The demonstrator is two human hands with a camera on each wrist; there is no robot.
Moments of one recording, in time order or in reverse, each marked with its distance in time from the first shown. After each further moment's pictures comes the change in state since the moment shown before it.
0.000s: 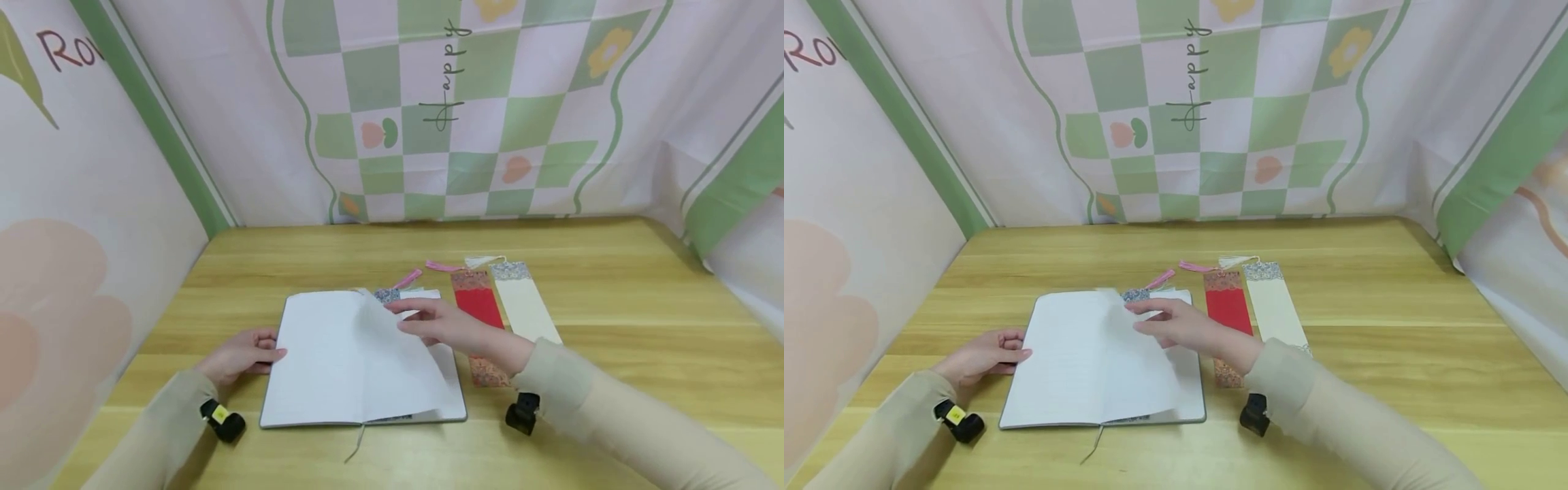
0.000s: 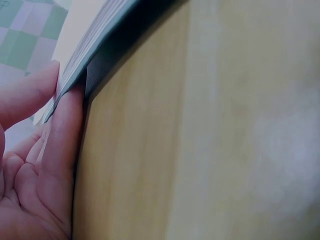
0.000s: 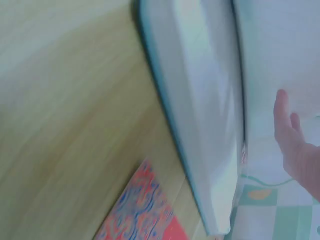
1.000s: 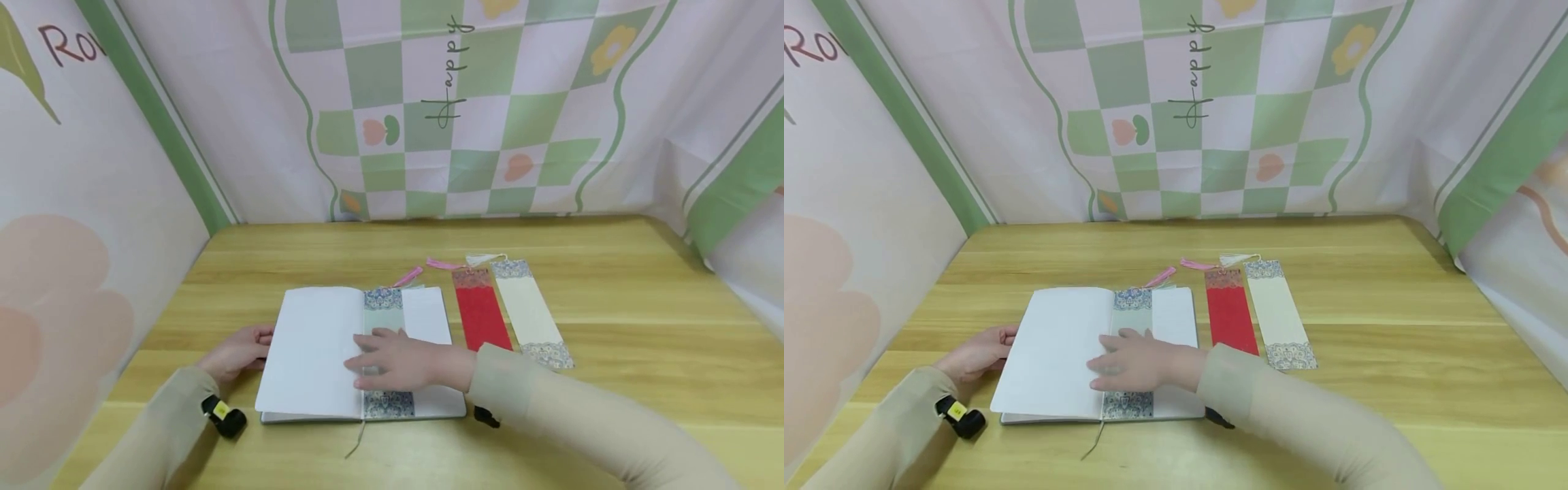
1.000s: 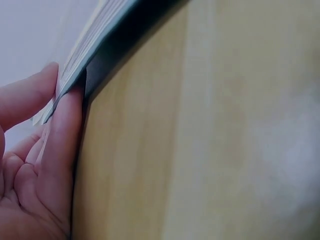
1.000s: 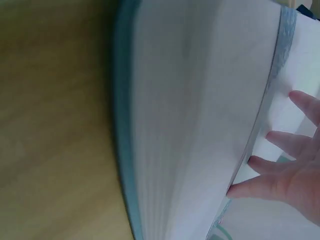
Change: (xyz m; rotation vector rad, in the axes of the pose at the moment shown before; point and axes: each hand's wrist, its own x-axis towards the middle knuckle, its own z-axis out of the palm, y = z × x) left_hand 0.003 -0.008 -0.004 -0.036 -0.070 0.105; right_hand 0.023 -0.006 0.061 -0.814 -0.251 -0.066
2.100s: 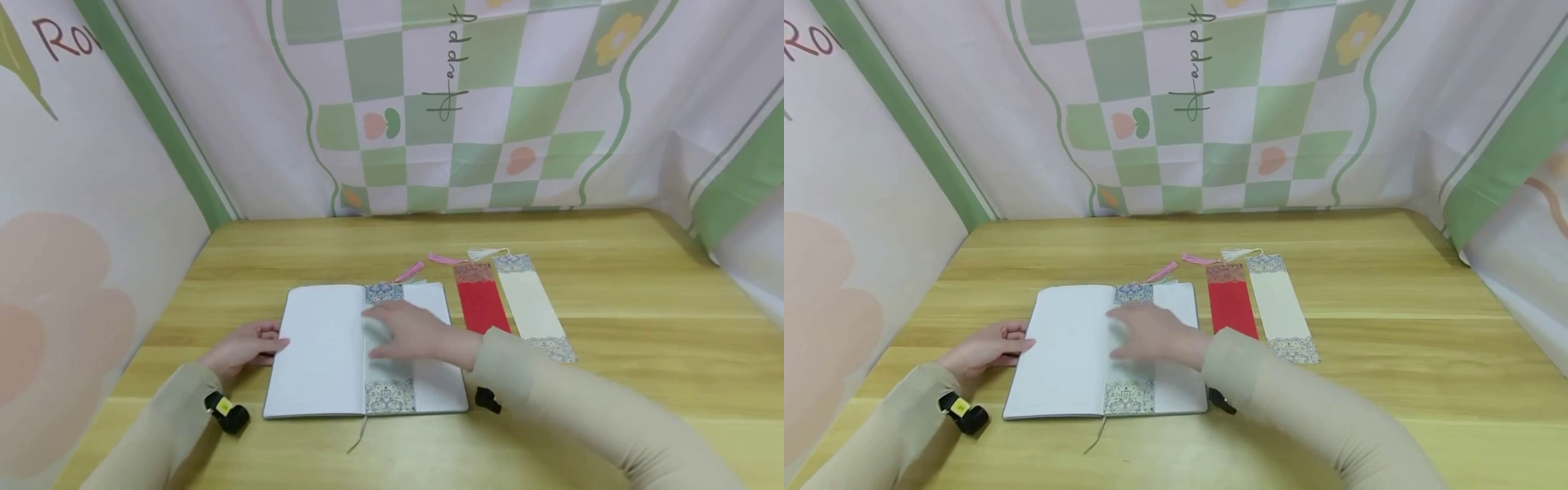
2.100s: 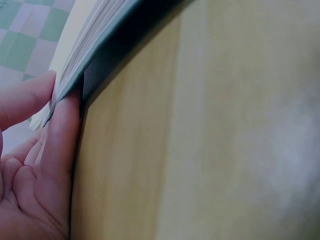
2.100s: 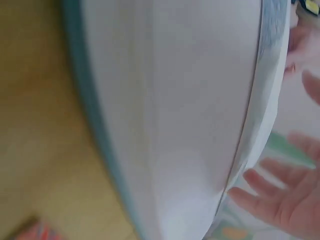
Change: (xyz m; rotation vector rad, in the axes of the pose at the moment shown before) left_hand 0.003 0.003 0.003 0.043 0.089 -0.112; right_hand 0.005 0.007 -0.019 -0.035 0.244 0.119
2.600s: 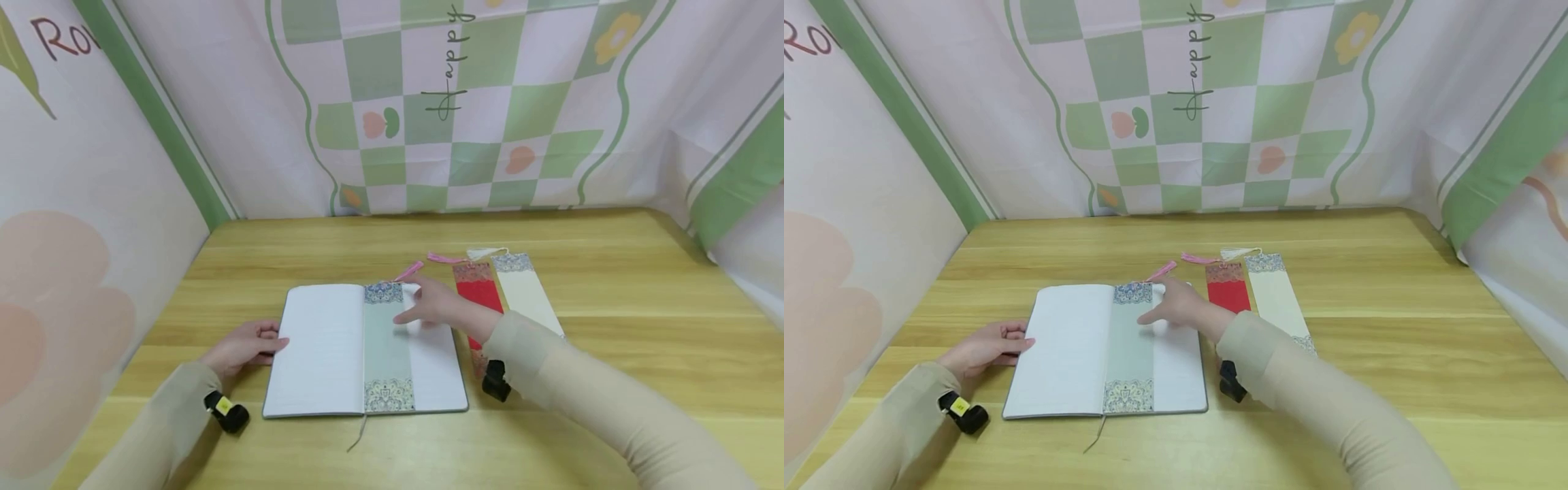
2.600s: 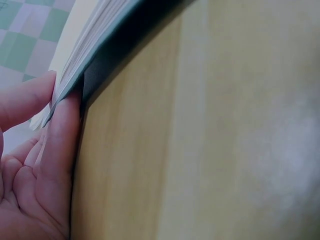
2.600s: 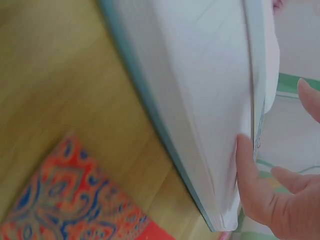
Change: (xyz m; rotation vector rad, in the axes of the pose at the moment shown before) left_hand -0.003 0.005 -0.001 -0.004 -0.048 0.038; right_hand 0.009 0.044 -0.018 0.502 0.086 0.426
